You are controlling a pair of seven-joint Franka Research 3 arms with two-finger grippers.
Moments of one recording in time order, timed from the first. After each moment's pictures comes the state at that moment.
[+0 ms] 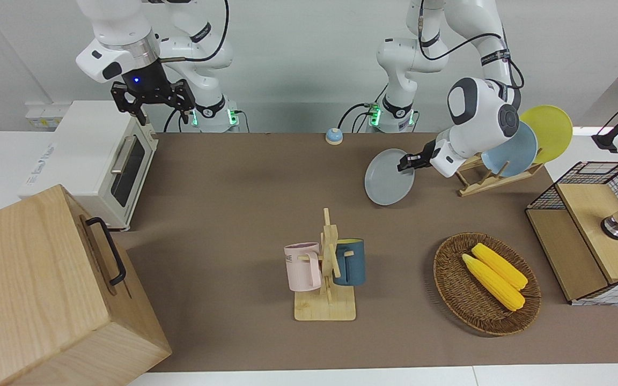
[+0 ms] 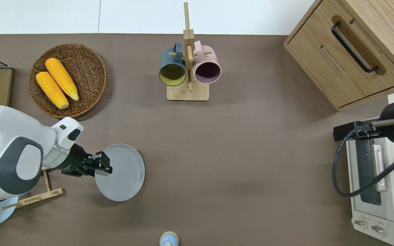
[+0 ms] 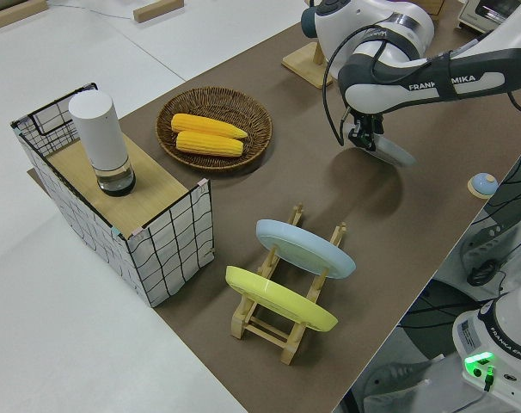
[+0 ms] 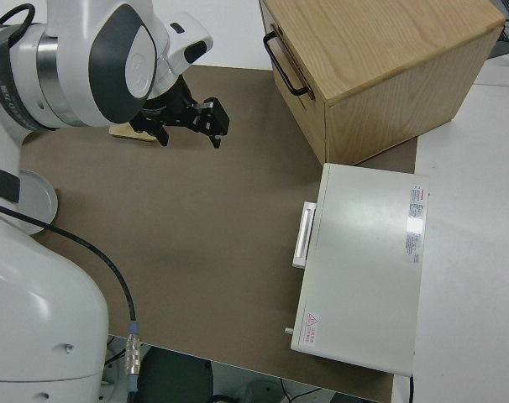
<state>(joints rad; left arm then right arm) -0.21 0.02 0.17 -2.12 -0.37 1.77 -0.07 -0.02 -0.02 0.11 -1.50 -0.01 1.43 0.05</state>
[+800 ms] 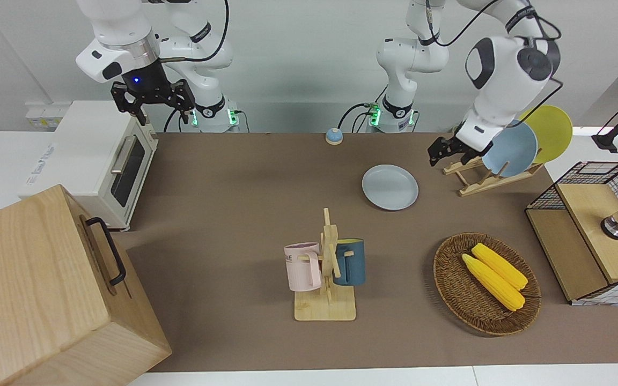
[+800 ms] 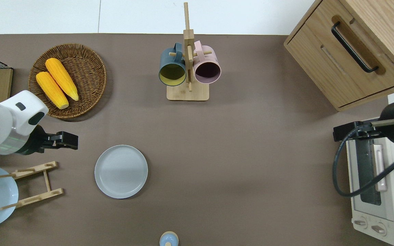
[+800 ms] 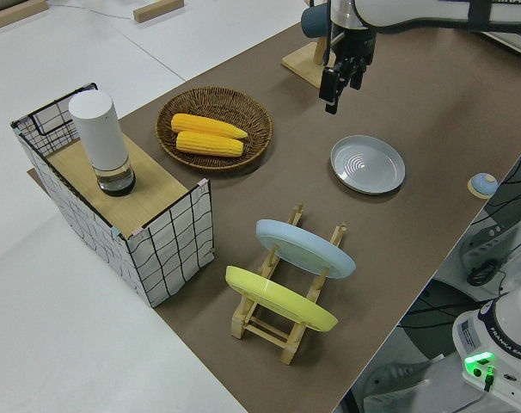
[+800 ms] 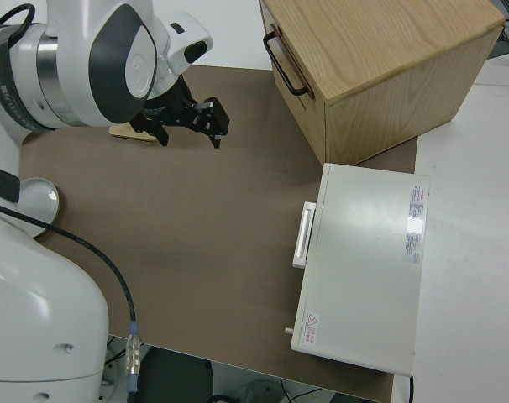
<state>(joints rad) -0.21 -0.05 0.17 -1.88 -0.05 1.73 -0.07 -0.02 -0.02 0.11 -1.50 -0.01 1.43 0.05</state>
